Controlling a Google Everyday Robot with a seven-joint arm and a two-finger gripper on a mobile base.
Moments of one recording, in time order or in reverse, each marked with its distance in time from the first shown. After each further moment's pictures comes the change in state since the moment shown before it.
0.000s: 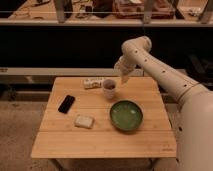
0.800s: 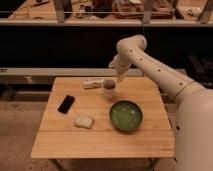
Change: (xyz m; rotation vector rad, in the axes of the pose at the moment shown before) arm -0.067 -0.028 -0.006 0.035 -0.057 -0.167
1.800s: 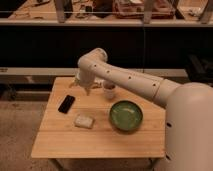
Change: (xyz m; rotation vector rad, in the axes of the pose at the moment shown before) arm -0.188 0.000 0.038 0.026 -0.177 -0.662
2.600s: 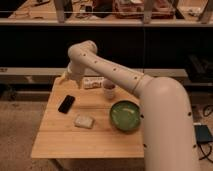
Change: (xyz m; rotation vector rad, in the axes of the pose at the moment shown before) arm 0.012 -0.065 0.032 -0.006 -0.122 -0.299
